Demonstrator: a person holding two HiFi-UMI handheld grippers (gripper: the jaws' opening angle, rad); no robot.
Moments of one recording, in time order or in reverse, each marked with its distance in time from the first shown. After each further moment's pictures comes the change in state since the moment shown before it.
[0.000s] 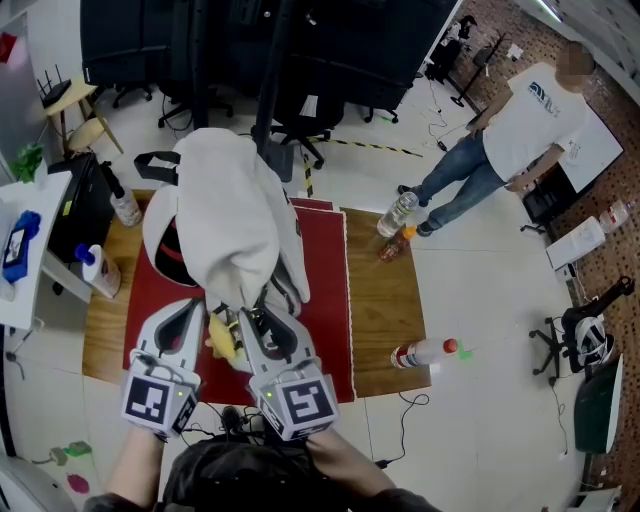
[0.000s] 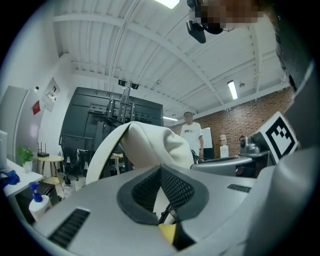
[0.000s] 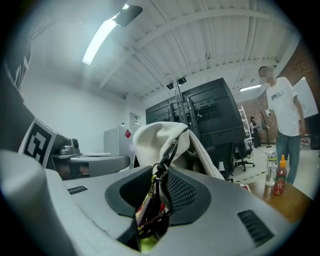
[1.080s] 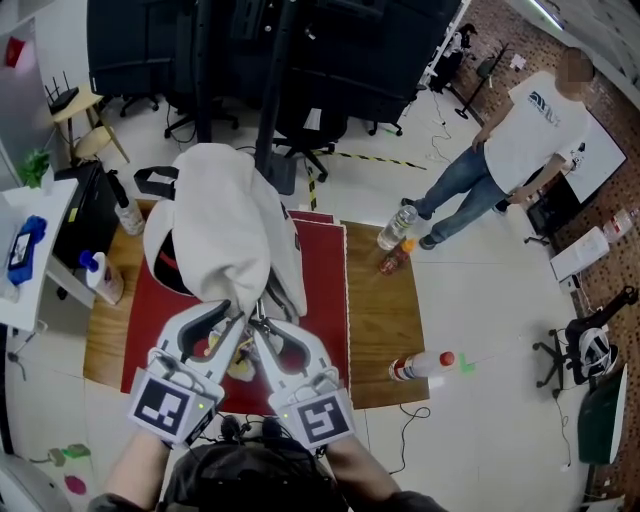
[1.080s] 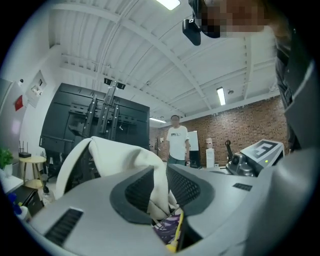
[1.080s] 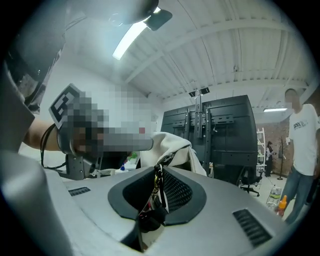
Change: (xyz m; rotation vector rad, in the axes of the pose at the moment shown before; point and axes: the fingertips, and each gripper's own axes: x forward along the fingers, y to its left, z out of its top) left arm 0.026 -0.061 0.047 0.021 0.004 -0.165; right arm -0.025 -0.003 0.022 -0.266 -0.012 0.156
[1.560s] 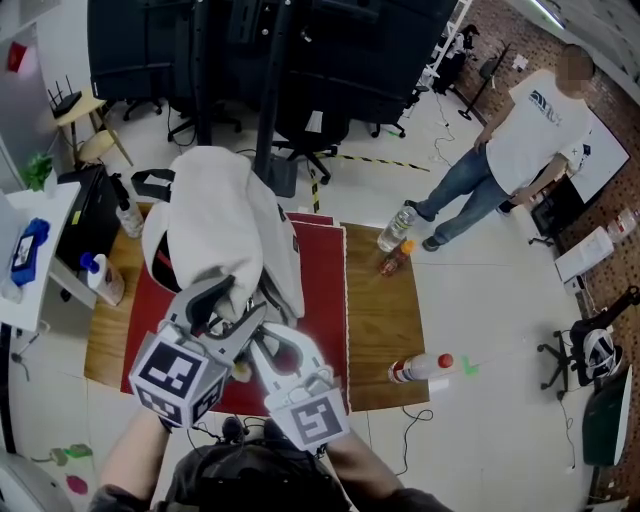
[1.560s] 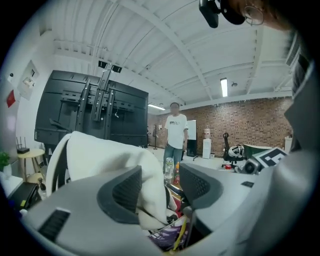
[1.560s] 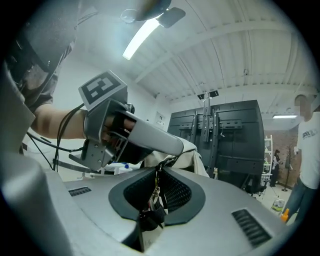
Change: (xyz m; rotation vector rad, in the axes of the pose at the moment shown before) left arm 0.044 -0.004 0.001 -0.030 0.174 -0.022; right arm -0.004 0.003 0.002 -0.081 -0.011 0.074
